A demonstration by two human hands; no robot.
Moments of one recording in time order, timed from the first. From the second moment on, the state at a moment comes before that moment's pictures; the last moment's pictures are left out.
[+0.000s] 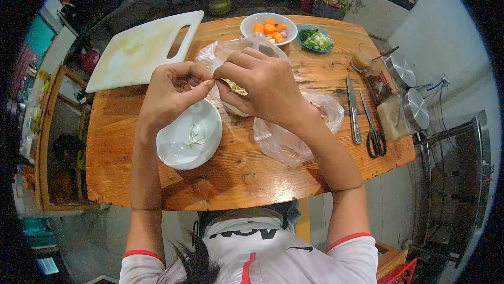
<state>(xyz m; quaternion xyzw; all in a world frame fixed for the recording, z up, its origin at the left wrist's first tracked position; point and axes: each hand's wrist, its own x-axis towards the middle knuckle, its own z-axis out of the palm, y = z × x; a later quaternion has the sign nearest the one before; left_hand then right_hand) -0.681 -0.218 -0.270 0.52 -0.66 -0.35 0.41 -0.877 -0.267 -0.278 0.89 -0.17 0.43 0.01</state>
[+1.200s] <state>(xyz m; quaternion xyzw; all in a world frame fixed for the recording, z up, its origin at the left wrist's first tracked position) -0.647 -0.202 -0.254 0.54 -0.77 -0.33 0.11 -0.952 -0.277 -0.252 0.91 -0.36 0.12 -0.16</state>
